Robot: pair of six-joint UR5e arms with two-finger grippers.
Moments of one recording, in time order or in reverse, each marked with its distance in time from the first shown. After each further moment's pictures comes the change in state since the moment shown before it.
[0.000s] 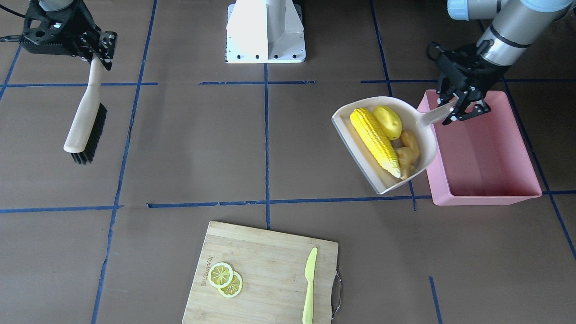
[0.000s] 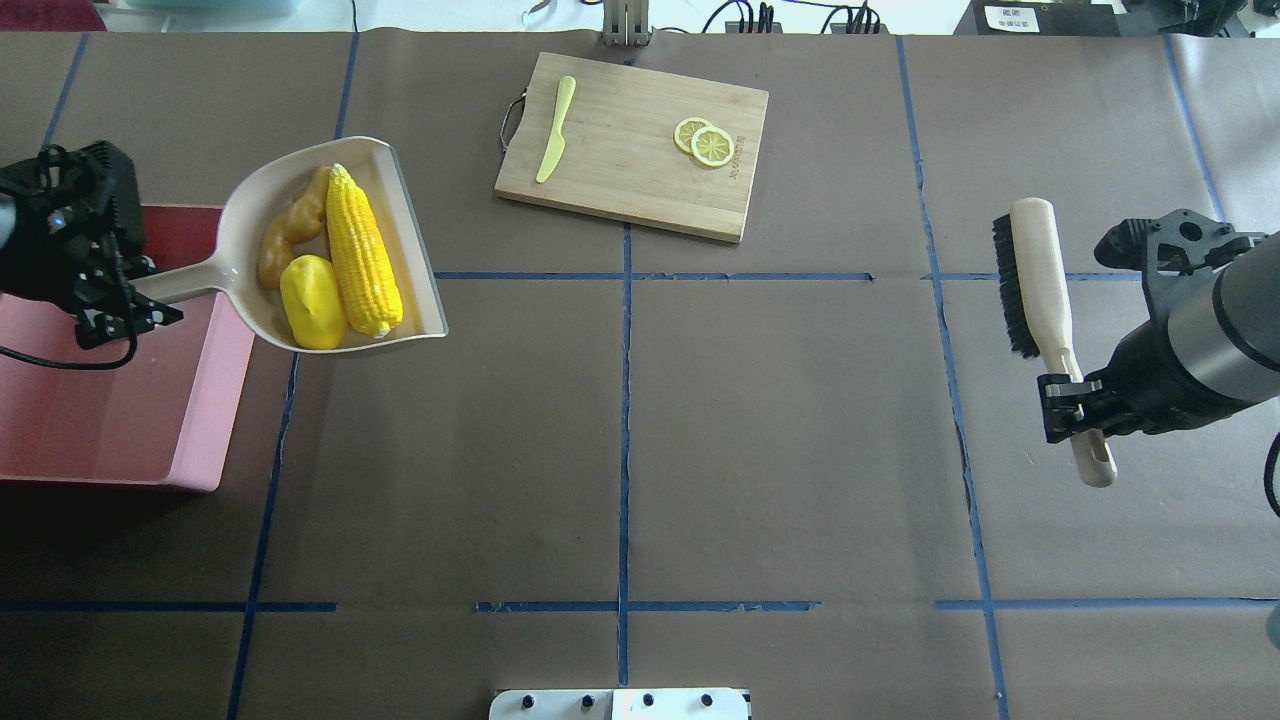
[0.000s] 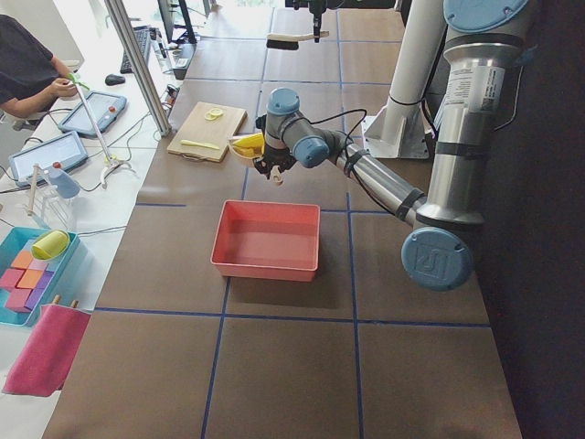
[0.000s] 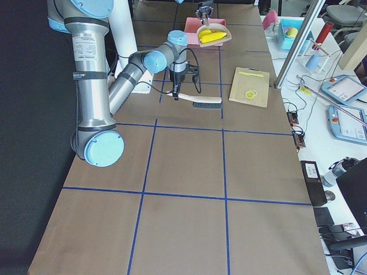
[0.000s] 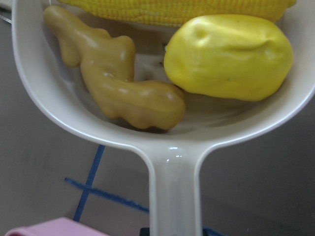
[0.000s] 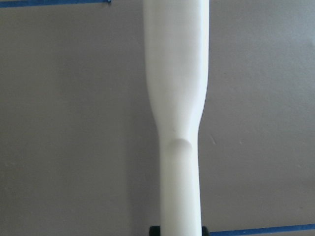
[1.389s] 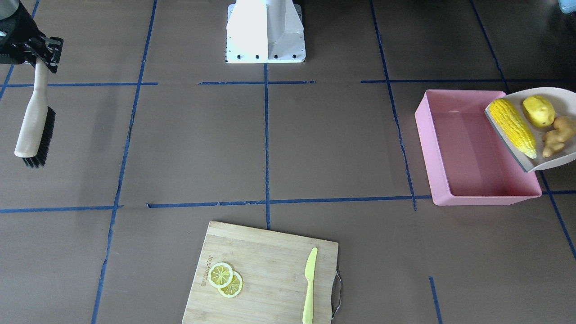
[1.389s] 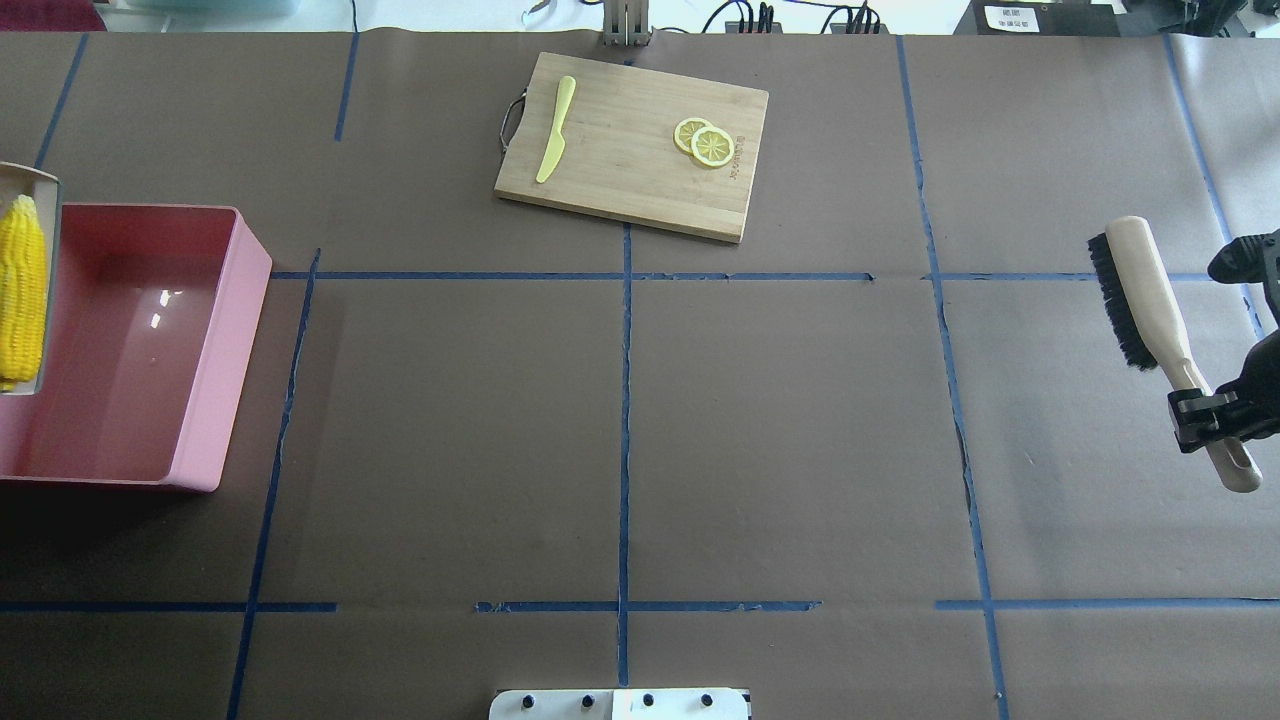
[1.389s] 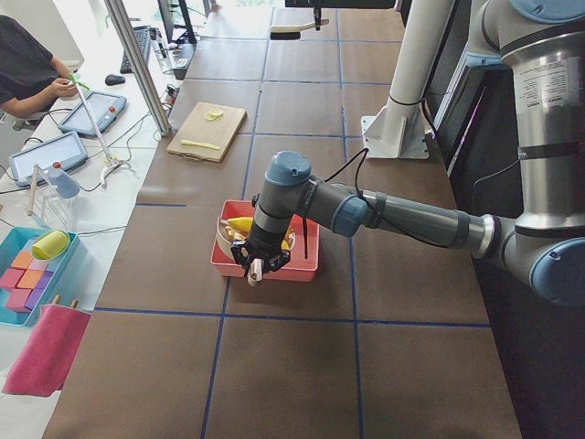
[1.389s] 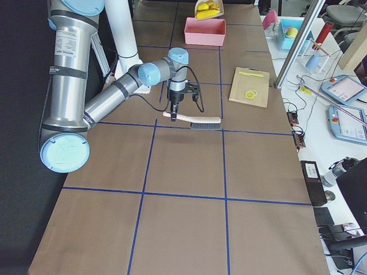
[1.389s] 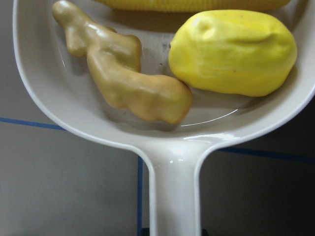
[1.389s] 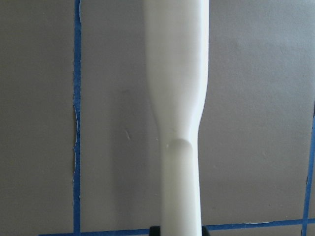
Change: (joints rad) left arm -0.417 0.219 0.087 0.003 0.183 0.929; right arm 0.106 -0.170 -0.023 0.002 0.003 -0.254
